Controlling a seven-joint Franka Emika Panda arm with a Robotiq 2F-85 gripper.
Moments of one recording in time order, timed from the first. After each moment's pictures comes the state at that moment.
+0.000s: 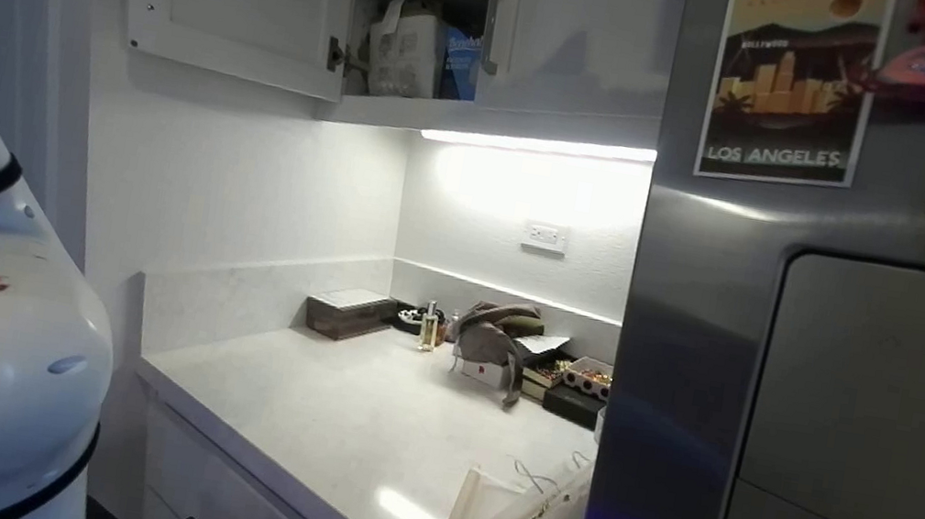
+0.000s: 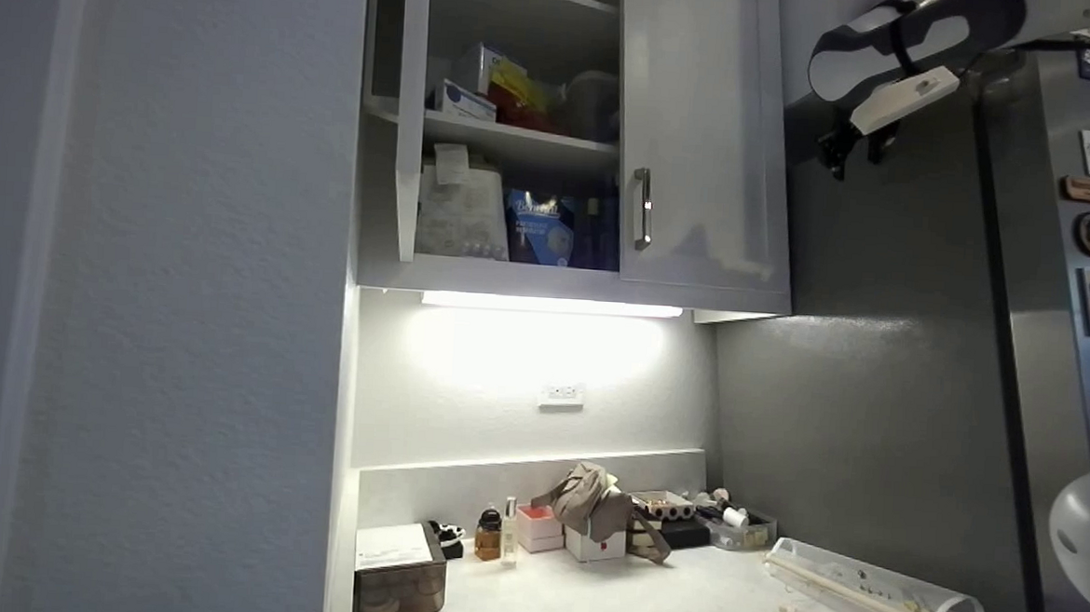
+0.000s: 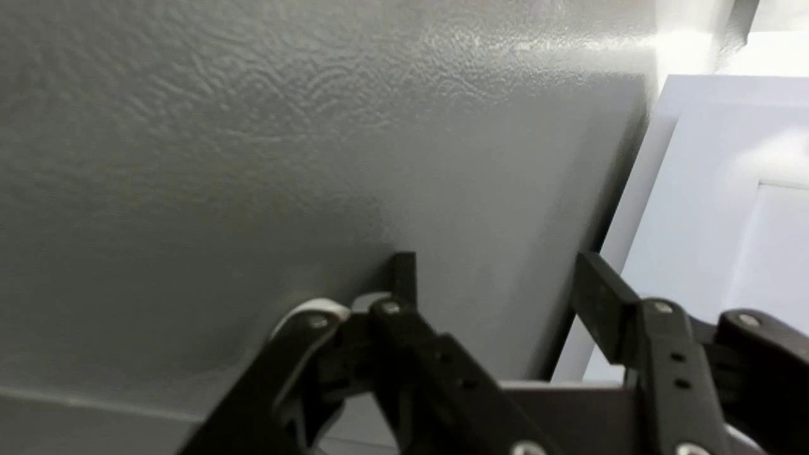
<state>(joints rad) -0.29 -0.44 -0.16 -1.63 -0.63 2.10 0.03</state>
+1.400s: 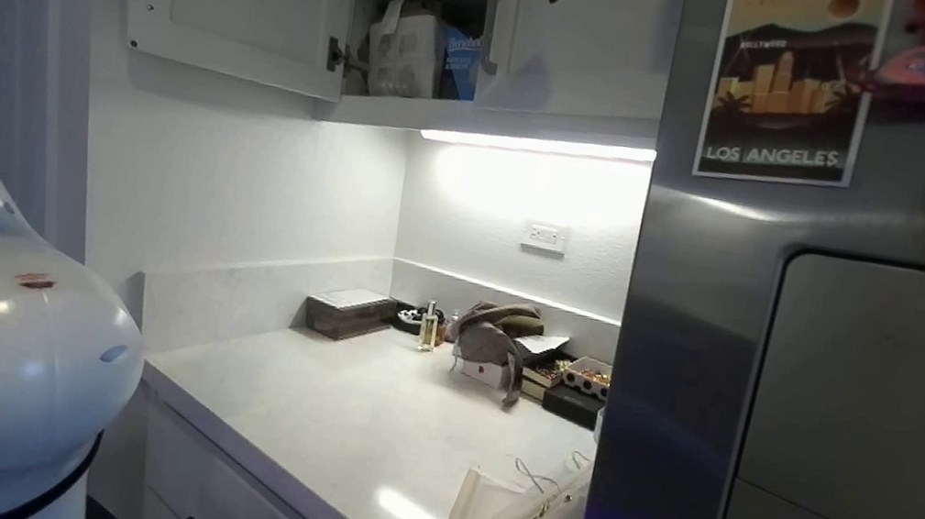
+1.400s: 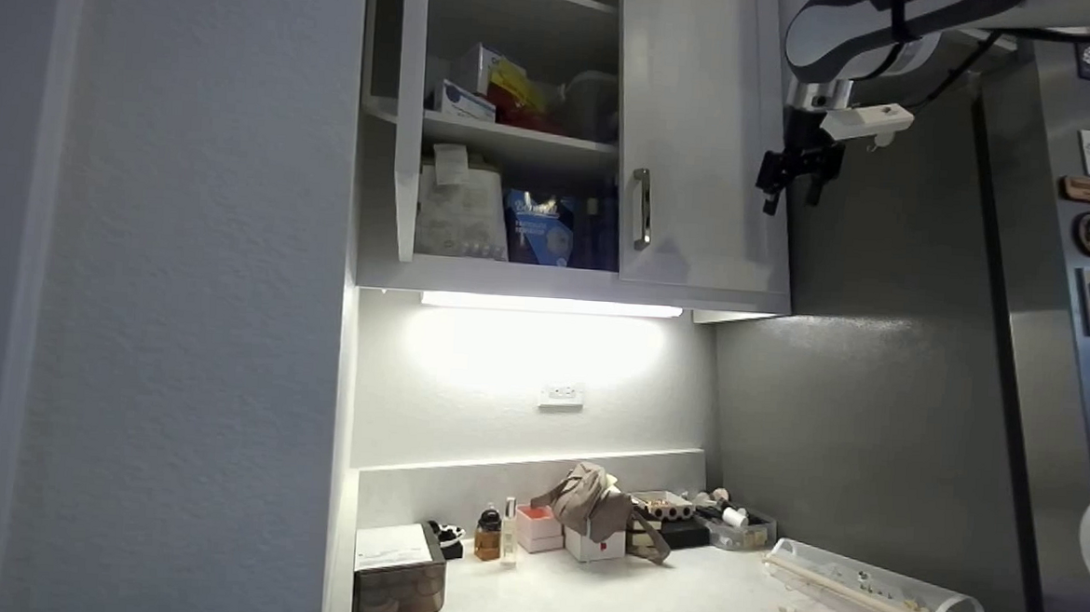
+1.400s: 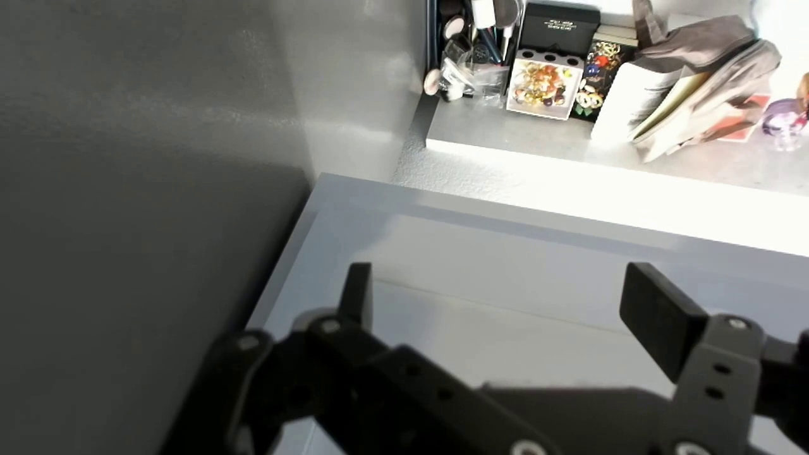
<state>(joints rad) -0.12 -0.52 -0.15 -1.75 -0.28 1.93 -0.17</state>
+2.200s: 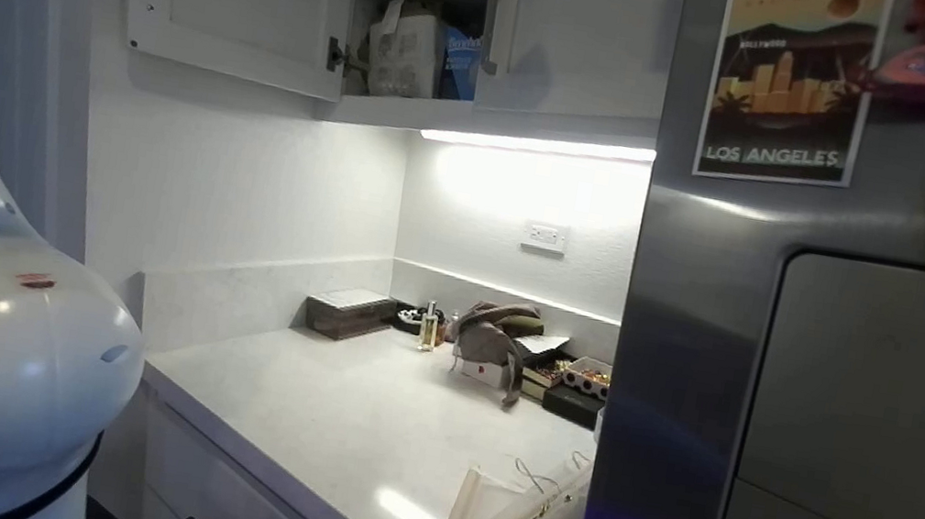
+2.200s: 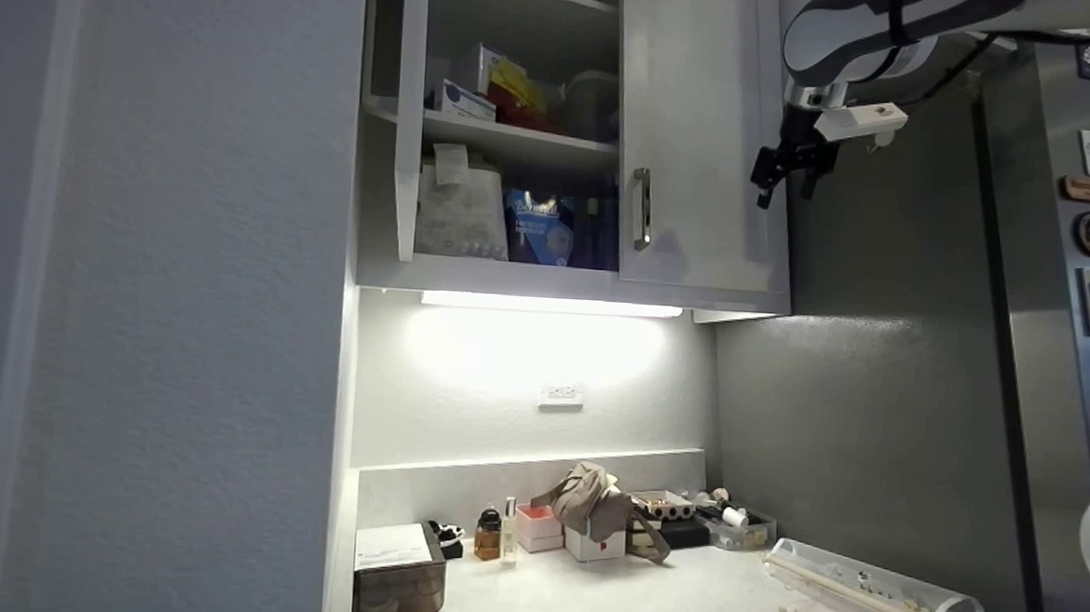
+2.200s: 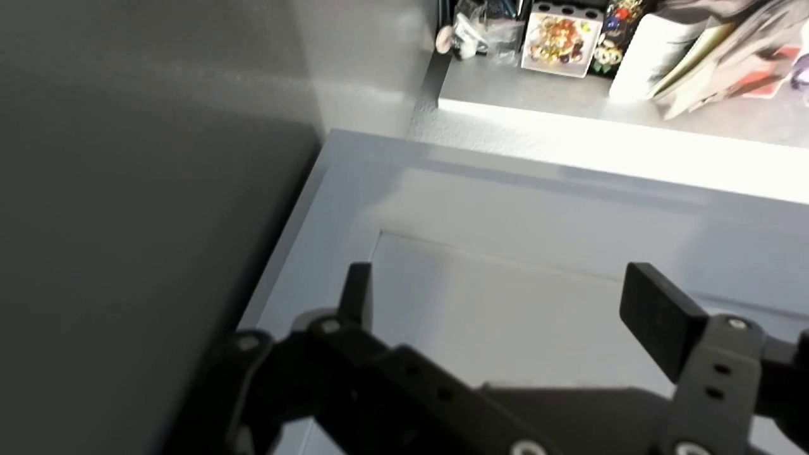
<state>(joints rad) -0.12 -0.51 -0.15 -1.74 -0.30 2.02 -0.15</state>
